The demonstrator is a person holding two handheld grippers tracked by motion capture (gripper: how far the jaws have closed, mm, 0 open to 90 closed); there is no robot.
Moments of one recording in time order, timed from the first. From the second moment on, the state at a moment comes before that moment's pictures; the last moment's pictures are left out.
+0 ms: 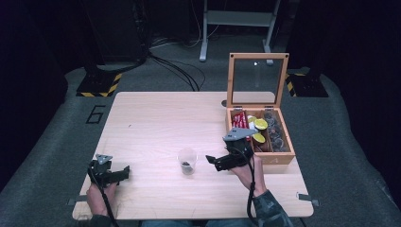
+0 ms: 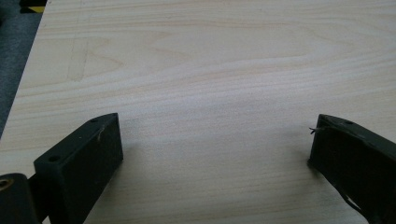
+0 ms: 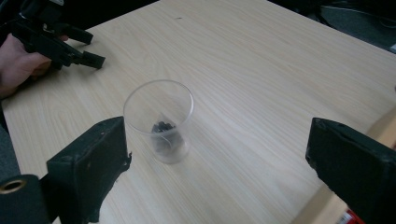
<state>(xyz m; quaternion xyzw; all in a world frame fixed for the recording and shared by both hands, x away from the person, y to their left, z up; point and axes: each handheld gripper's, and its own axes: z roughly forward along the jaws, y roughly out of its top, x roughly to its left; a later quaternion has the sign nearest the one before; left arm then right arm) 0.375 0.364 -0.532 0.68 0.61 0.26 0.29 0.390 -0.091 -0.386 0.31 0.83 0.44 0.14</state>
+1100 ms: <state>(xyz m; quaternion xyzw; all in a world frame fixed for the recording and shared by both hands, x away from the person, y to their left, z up) 0.375 0.364 -0.532 0.68 0.61 0.26 0.29 0.349 -0.233 -0.461 0.48 0.76 0.36 0.23</state>
